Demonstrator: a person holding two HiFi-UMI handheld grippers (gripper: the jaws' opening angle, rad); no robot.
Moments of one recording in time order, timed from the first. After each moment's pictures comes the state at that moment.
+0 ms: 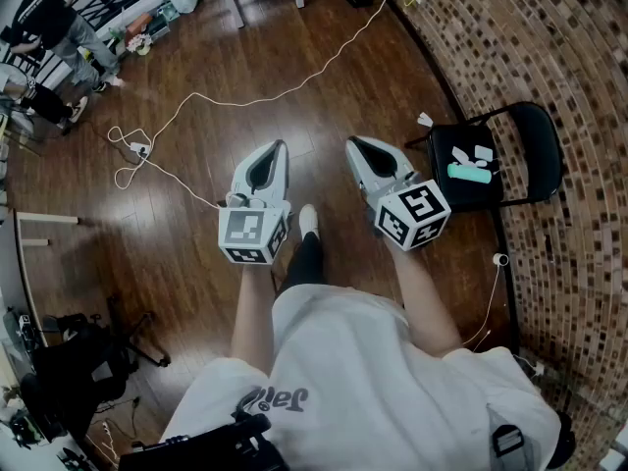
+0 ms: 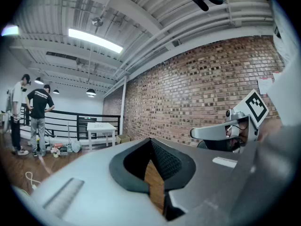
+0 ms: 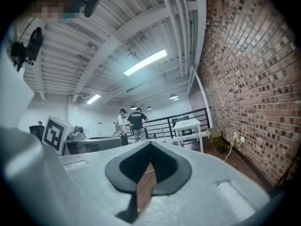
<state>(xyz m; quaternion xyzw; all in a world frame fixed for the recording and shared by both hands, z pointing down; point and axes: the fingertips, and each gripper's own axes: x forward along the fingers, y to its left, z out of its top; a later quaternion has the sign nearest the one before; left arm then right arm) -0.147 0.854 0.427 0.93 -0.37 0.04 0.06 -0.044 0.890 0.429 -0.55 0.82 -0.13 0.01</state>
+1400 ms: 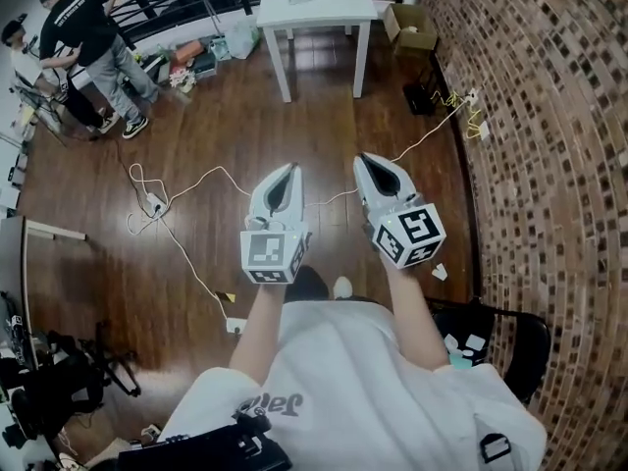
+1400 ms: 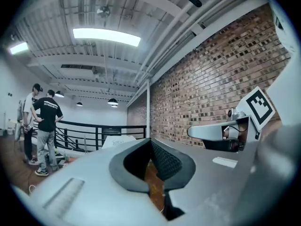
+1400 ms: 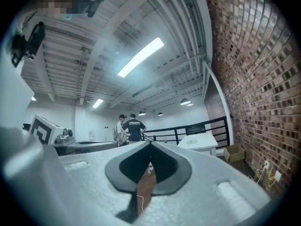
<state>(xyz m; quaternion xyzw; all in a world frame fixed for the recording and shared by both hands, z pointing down) -0.012 0.318 0.374 0.85 -0.52 0.01 0.02 0.096 0.314 0.379 -0.48 0.87 -0.08 0.04</state>
